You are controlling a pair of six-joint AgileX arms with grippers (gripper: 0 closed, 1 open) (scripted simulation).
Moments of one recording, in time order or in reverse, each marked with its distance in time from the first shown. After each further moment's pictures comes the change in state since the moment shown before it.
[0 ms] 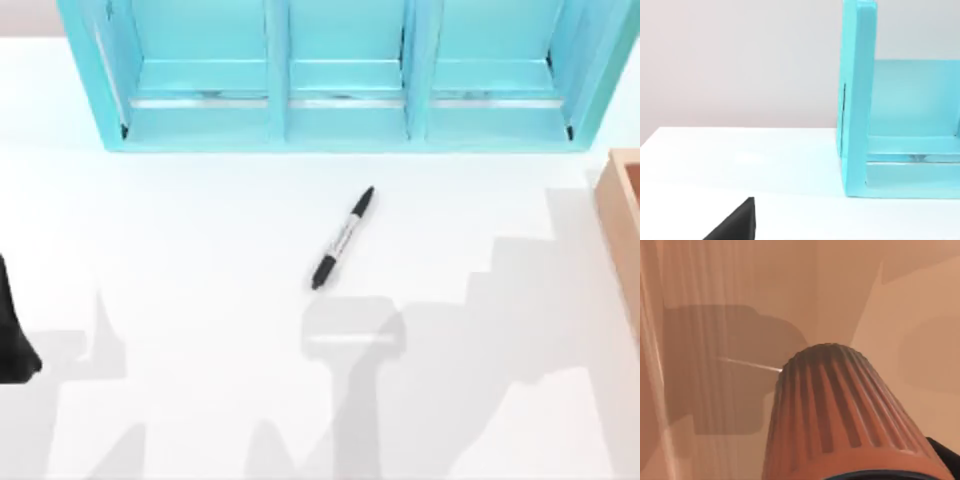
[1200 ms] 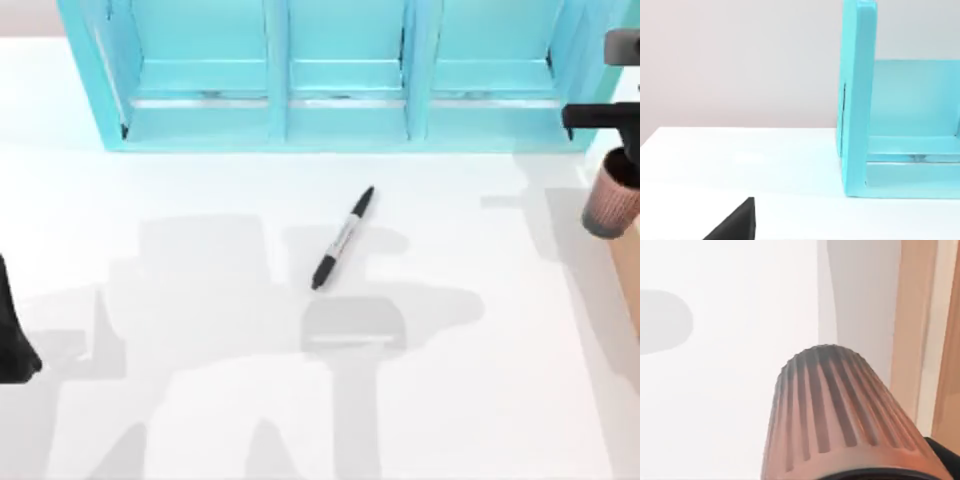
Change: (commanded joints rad) left arm 0.000 0.000 0.000 0.000 0.000 0.000; right arm 0.434 0.065 0.376 -0.329 0.017 0.465
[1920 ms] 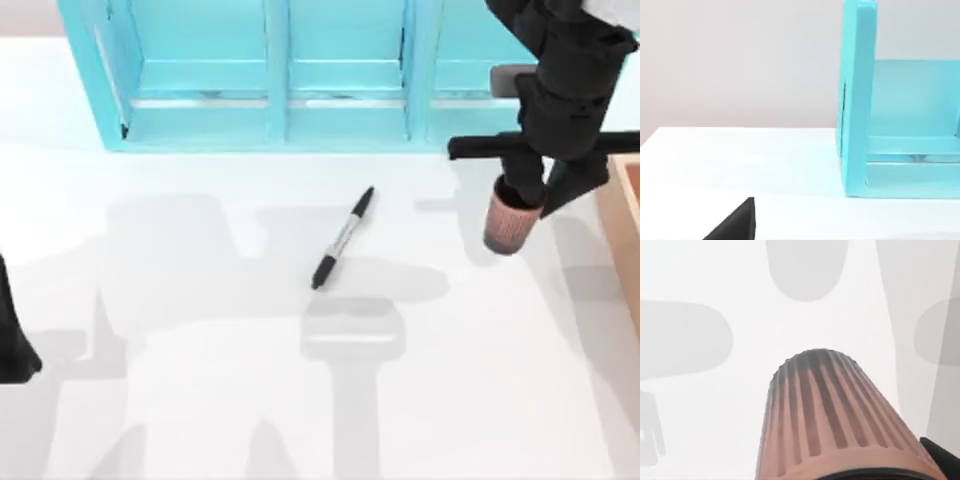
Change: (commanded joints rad) left arm 0.000 0.000 0.000 0.000 0.000 0.000; right arm 0.167 0.188 0.062 0.106 0.021 0.147
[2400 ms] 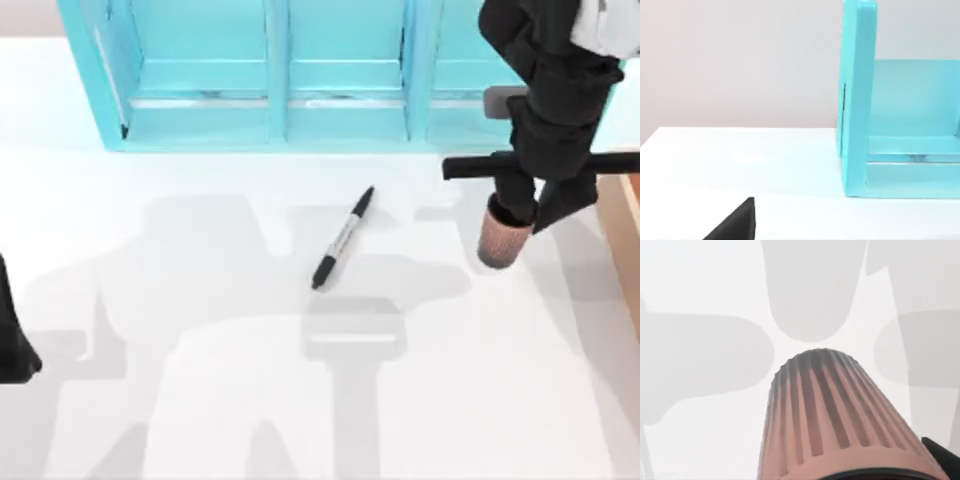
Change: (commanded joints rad) left arm 0.000 0.000 0.000 0.000 0.000 0.000; right arm 0.008 0.013 -0.088 0.106 0.002 0.005
